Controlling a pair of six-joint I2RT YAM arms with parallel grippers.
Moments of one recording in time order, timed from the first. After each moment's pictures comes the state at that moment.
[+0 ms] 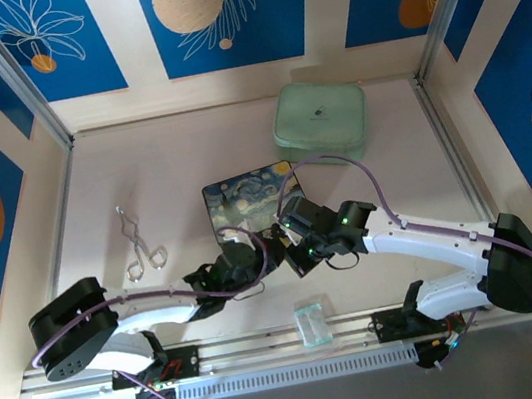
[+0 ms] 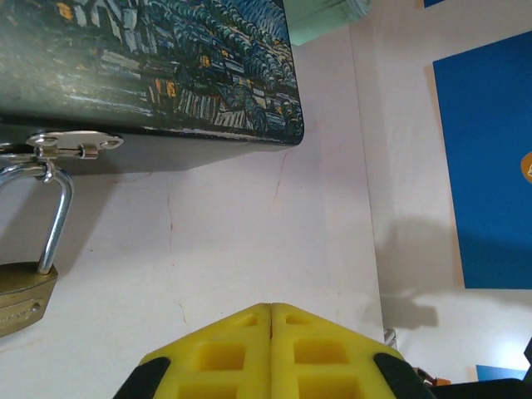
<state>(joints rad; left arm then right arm) -1.12 1.39 0.49 0.50 -0.21 -1.27 0.98 1.27 0.93 -0.77 -0.10 0.43</state>
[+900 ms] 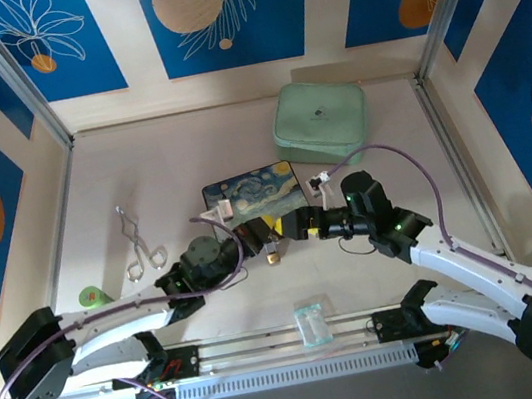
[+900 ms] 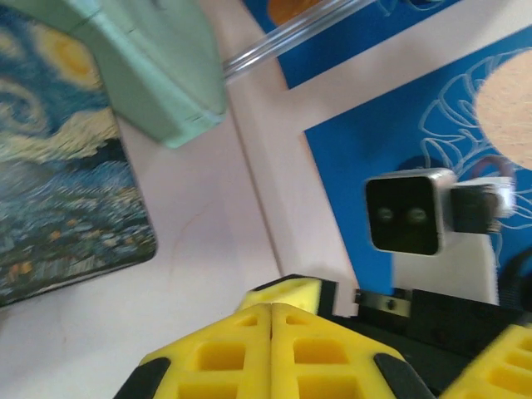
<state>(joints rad) -1.01 1.12 0.46 0.58 -0.16 -1.09 0.65 0.93 0.60 -0.07 -0.55 0.83</state>
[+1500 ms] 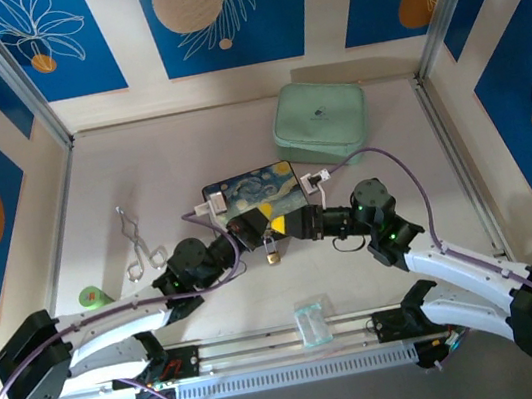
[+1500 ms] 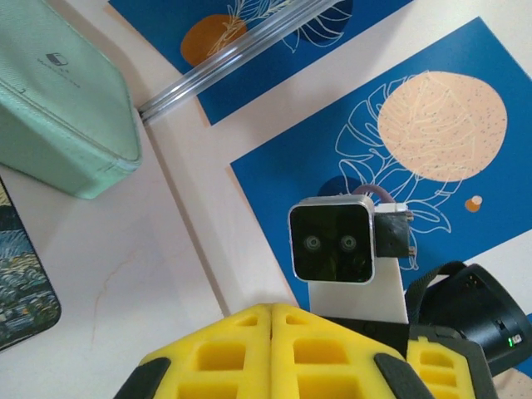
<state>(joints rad) -1.00 1.13 0.46 0.80 -0.13 -1.05 0.68 0.96 0.48 0.47 -0.71 1.04</state>
